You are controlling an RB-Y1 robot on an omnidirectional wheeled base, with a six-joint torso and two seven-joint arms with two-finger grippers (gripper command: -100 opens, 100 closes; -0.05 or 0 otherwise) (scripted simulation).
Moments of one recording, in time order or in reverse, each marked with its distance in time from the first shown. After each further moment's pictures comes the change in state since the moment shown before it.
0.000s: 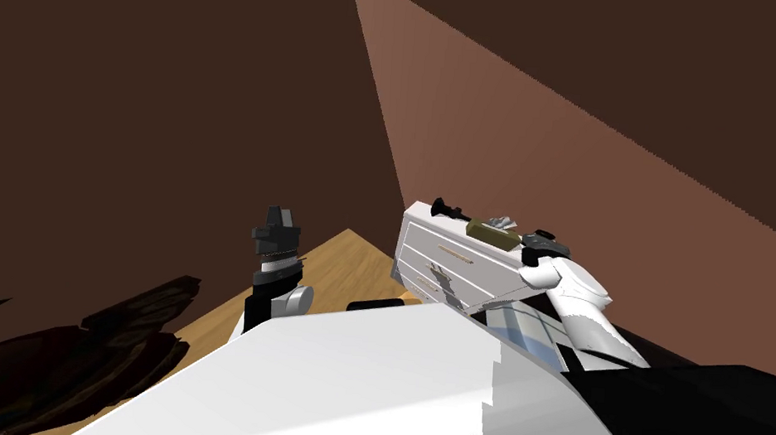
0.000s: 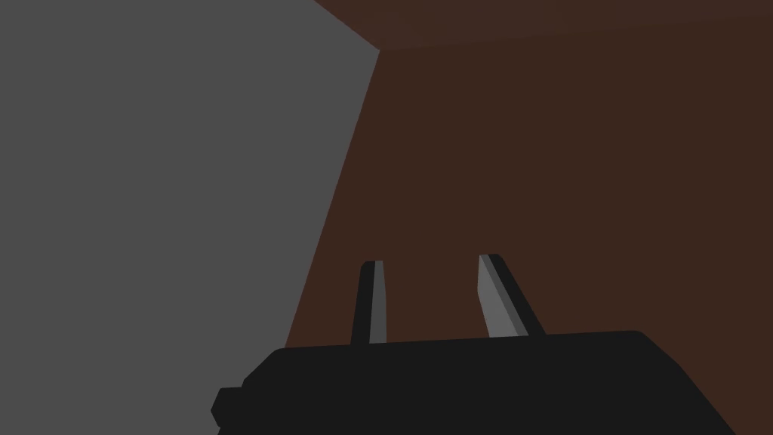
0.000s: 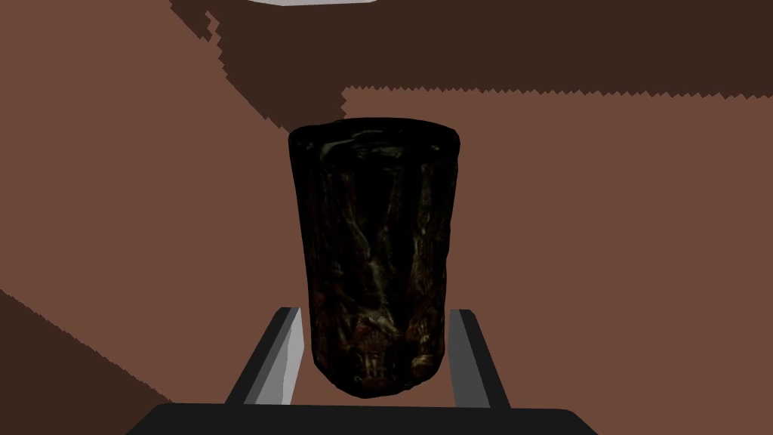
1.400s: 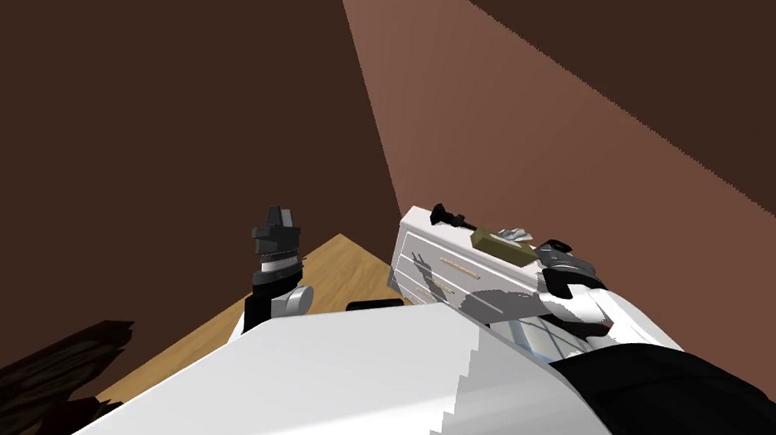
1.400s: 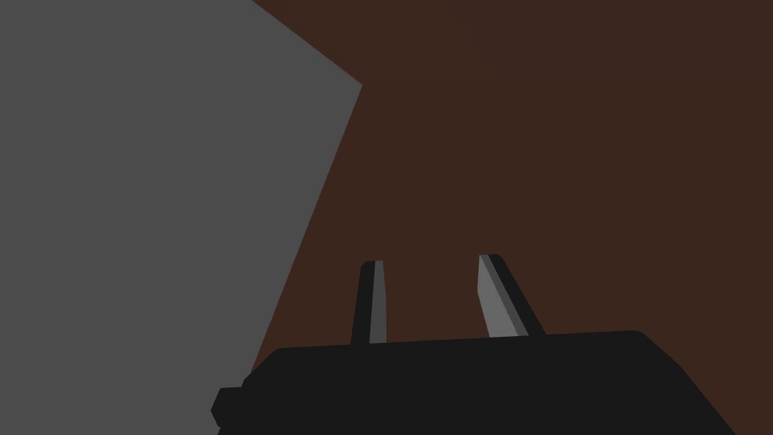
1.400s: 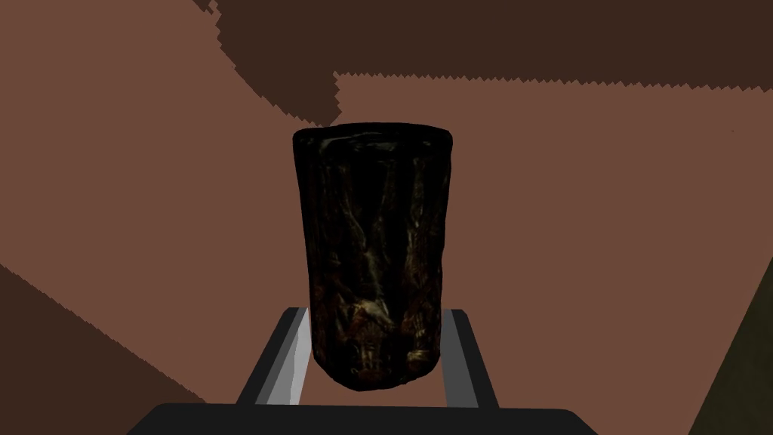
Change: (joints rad) left arm 0.000 0.000 0.000 0.000 0.000 0.000 0.000; right arm 0.348 0.119 -0.116 -0.366 -0.124 -0.026 0.053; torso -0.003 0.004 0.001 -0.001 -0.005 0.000
